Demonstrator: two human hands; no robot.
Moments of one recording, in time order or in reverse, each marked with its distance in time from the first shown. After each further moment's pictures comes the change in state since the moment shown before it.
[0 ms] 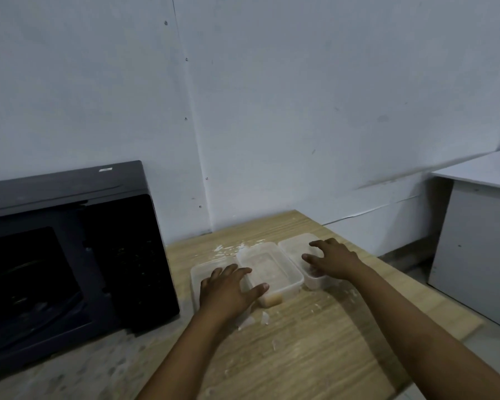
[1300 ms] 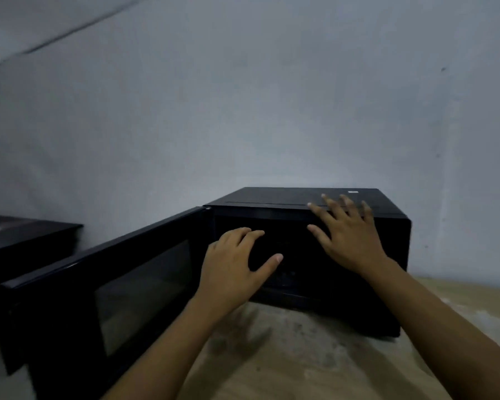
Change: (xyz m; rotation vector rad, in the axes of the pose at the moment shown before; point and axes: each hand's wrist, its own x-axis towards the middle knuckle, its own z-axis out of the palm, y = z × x) left_hand -0.295 -0.165 -0.202 0.335 0.878 -0.352; right_hand -0.147 -0.419 0.006 -0.084 0.496 -1.012
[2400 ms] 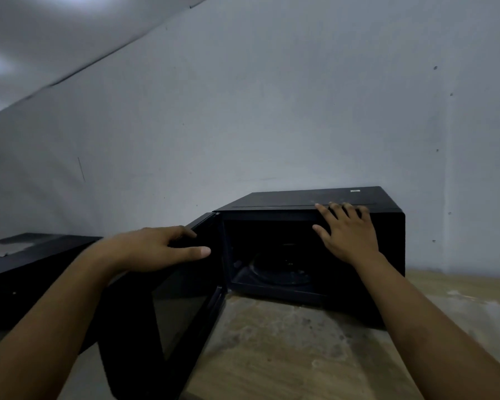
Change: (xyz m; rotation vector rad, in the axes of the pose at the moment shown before) left_hand 0.002 -0.045 -0.170 0.131 -0.677 -0.345; right_hand 0.003 0.008 0.019 -0.041 -0.039 0.071
